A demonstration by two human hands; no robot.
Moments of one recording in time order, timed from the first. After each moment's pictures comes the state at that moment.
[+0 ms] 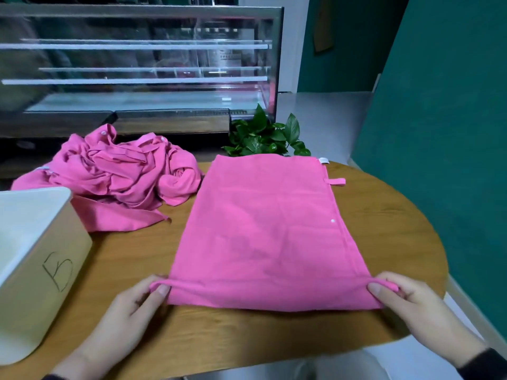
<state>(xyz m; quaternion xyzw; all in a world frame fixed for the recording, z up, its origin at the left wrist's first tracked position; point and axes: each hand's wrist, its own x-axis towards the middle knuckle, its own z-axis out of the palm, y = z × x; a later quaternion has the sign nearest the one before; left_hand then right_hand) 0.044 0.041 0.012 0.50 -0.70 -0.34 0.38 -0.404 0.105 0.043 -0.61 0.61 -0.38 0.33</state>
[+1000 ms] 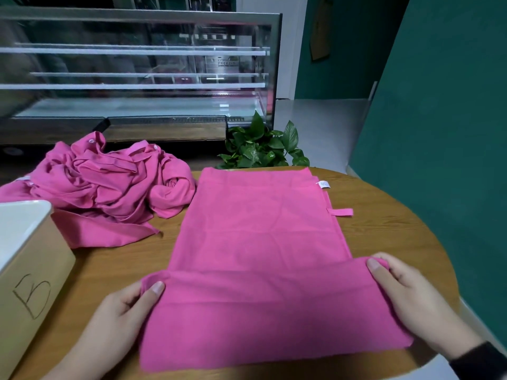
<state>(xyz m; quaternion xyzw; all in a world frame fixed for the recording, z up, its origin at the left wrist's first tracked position) 0.026 0.016 0.031 0.58 -0.61 -0.38 0.39 -0.387 0.060 0.064 -0.58 0.63 -0.40 0.32</state>
